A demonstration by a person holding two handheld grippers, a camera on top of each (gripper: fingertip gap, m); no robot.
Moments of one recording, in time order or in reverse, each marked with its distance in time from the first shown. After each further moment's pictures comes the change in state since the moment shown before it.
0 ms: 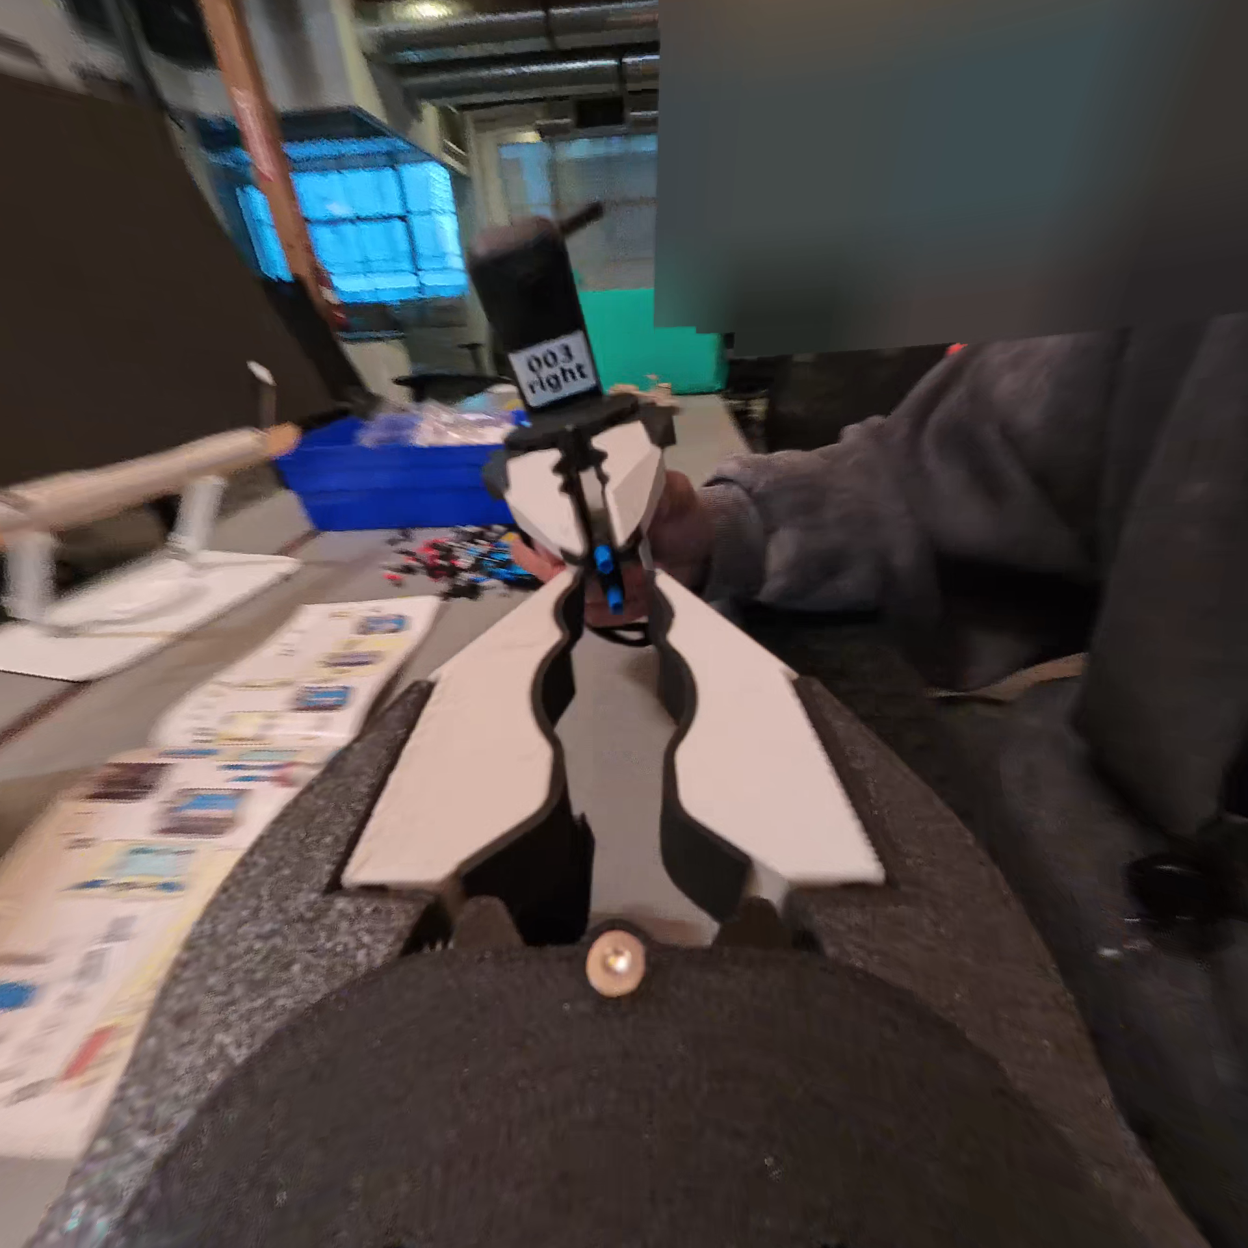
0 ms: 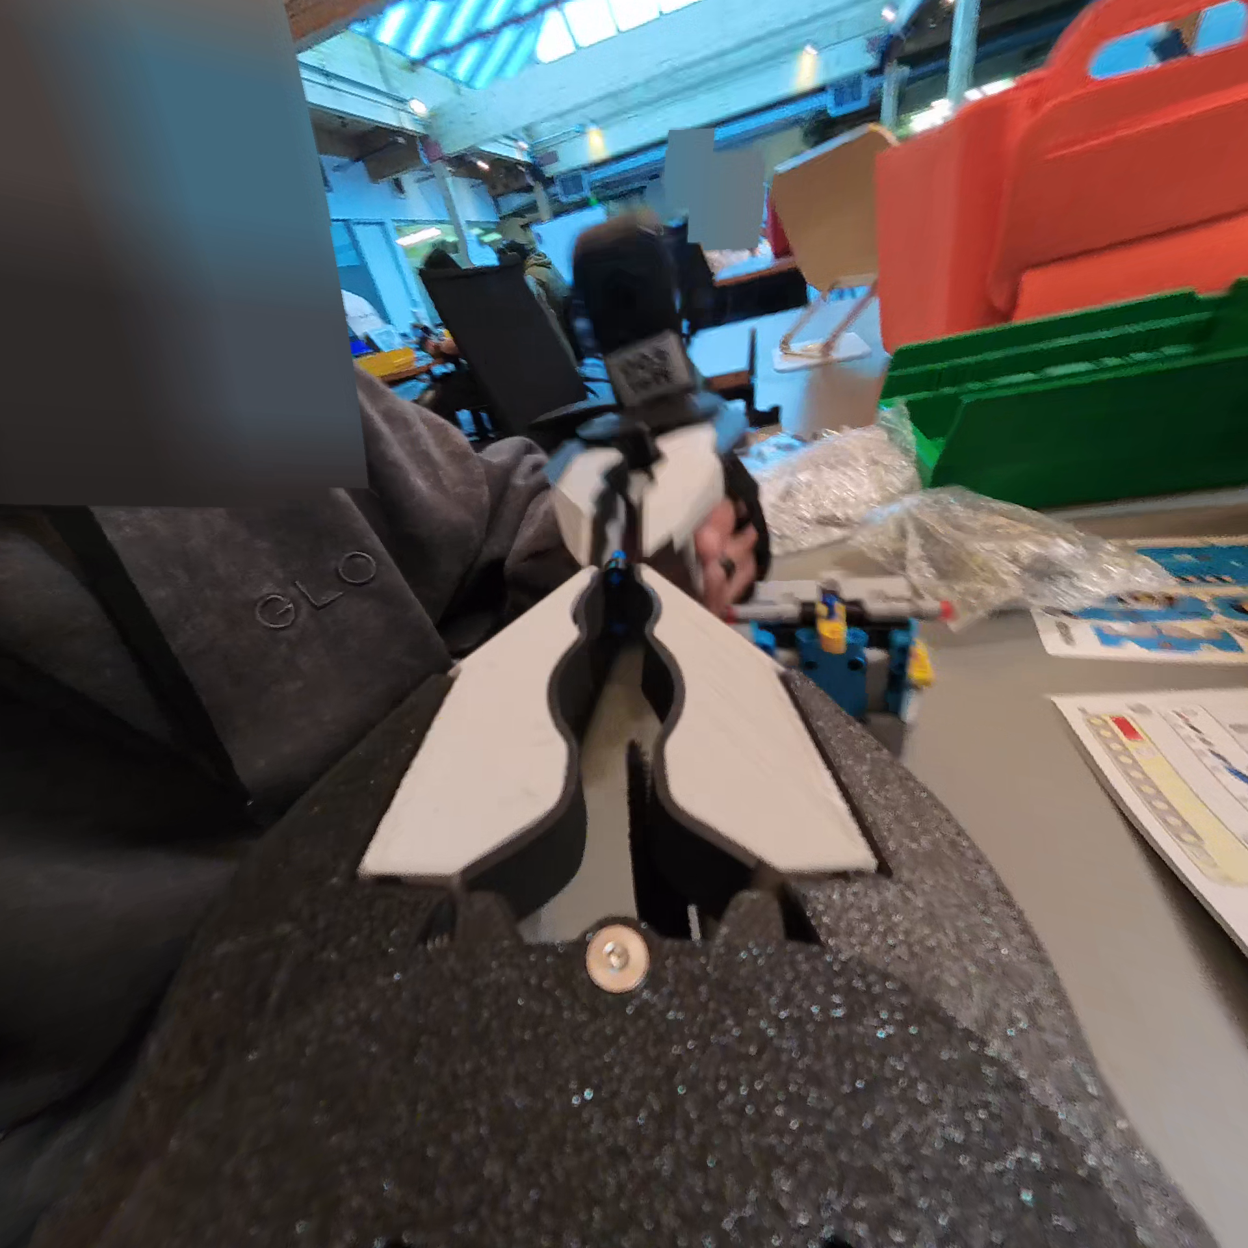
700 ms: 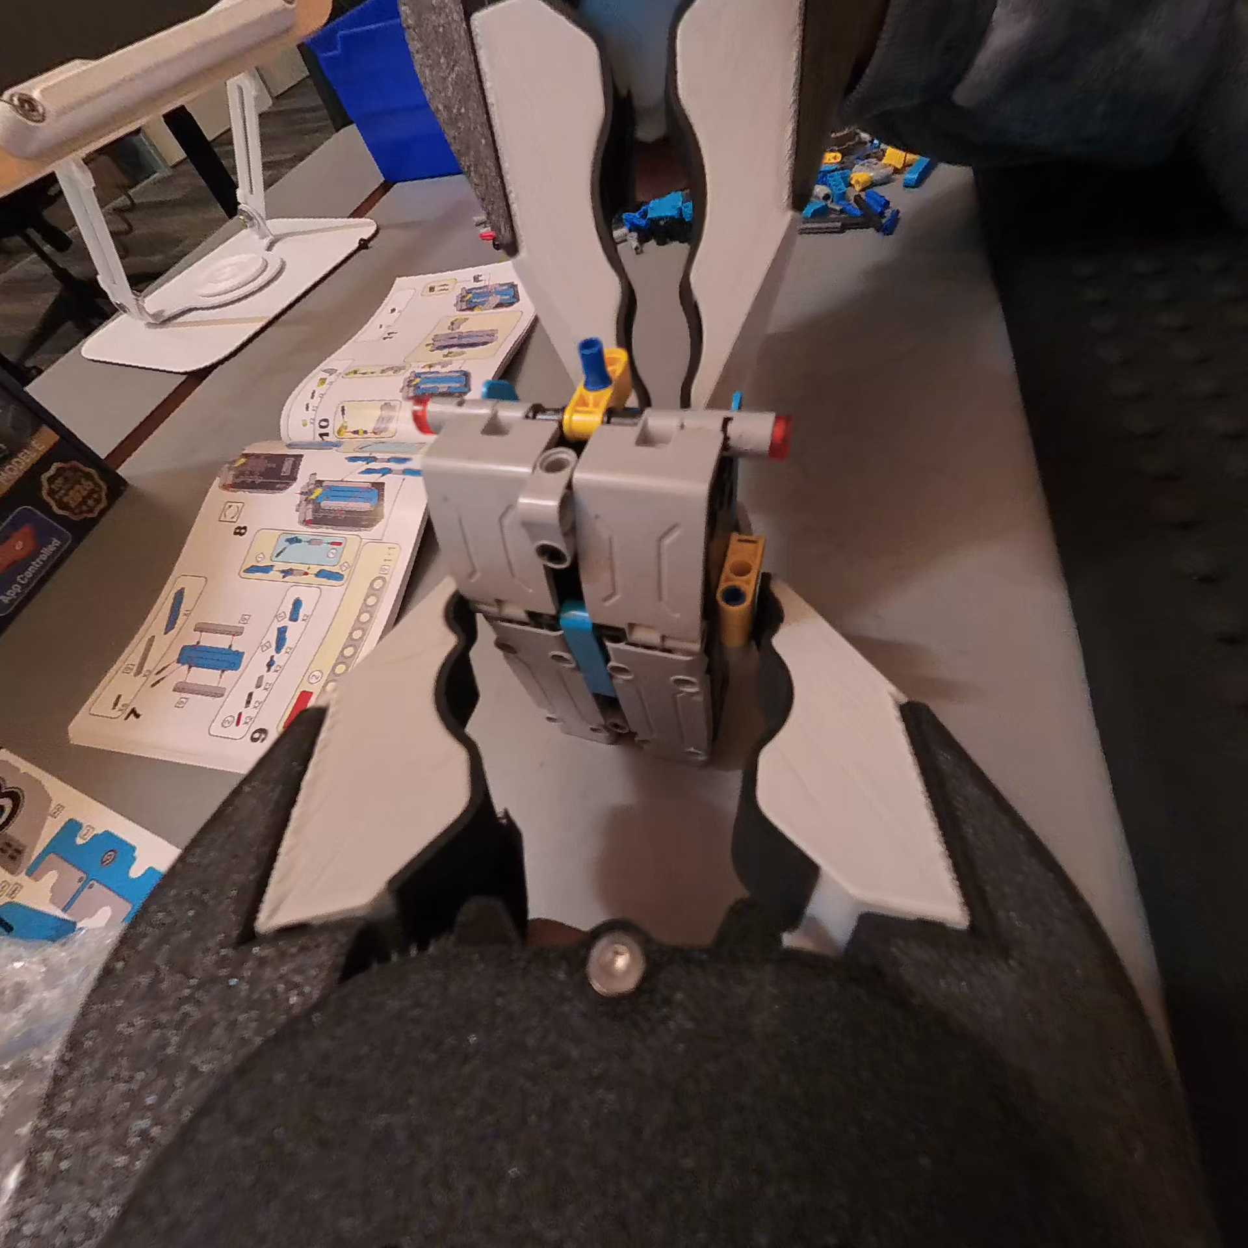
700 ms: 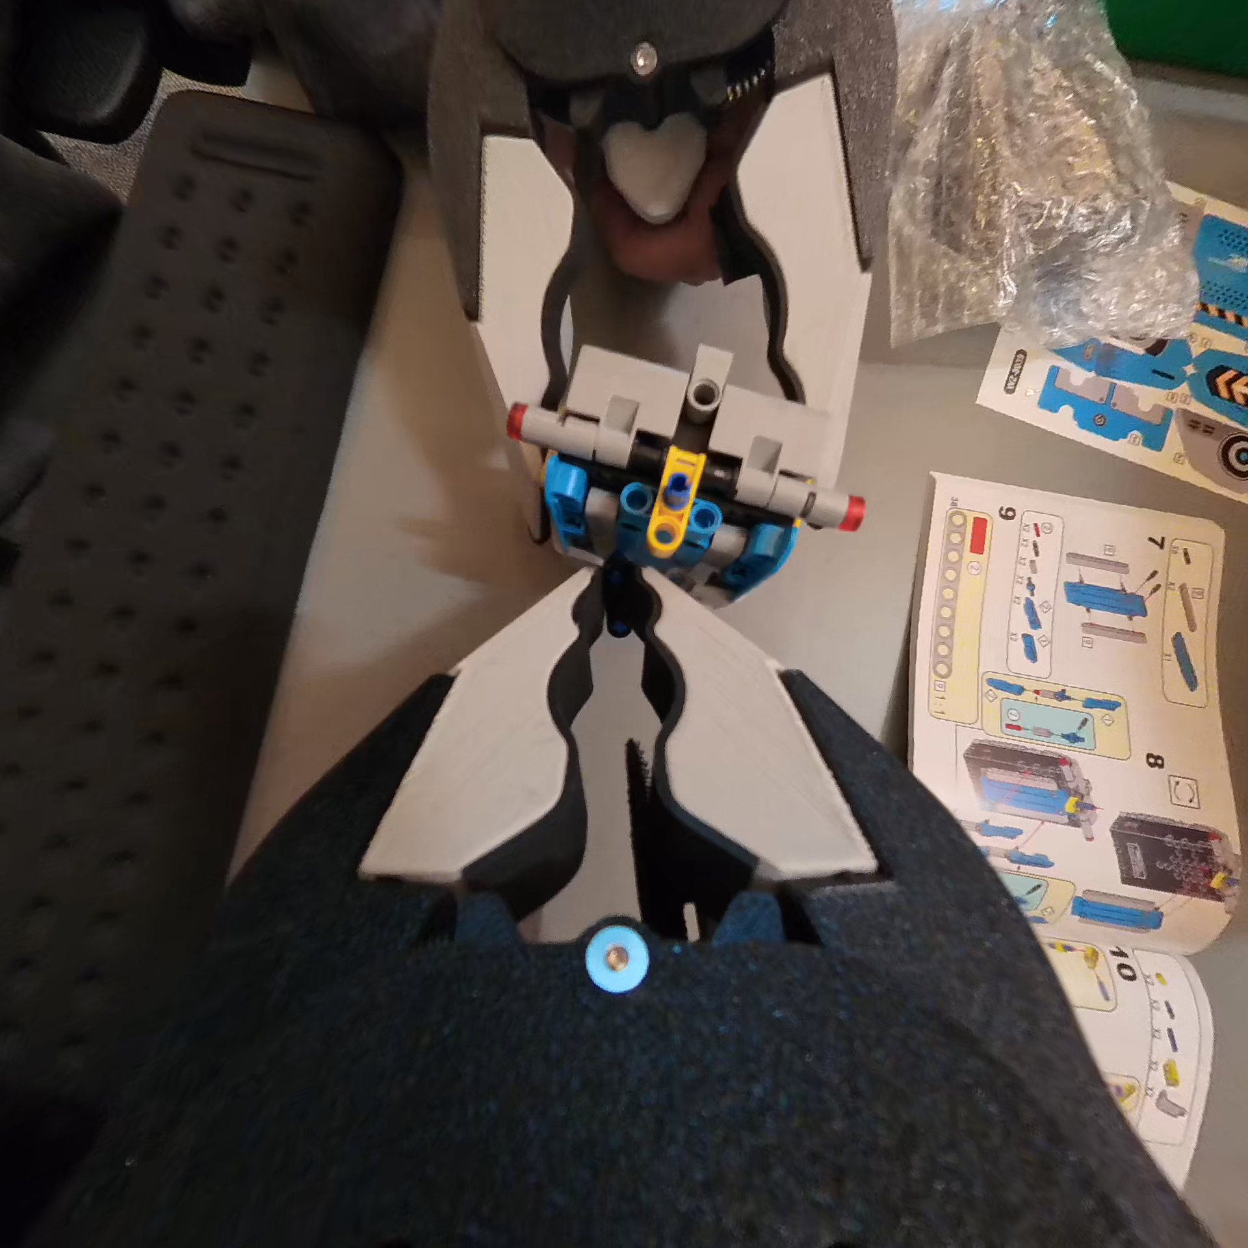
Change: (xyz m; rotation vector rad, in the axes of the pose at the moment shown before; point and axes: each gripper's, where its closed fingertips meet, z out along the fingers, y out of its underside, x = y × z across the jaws) left arm -0.068 0.111 -0.027 -0.486 -0.172 0.083; right arm 0.076 0.081 0.015 -0.891 0.108 -0.225
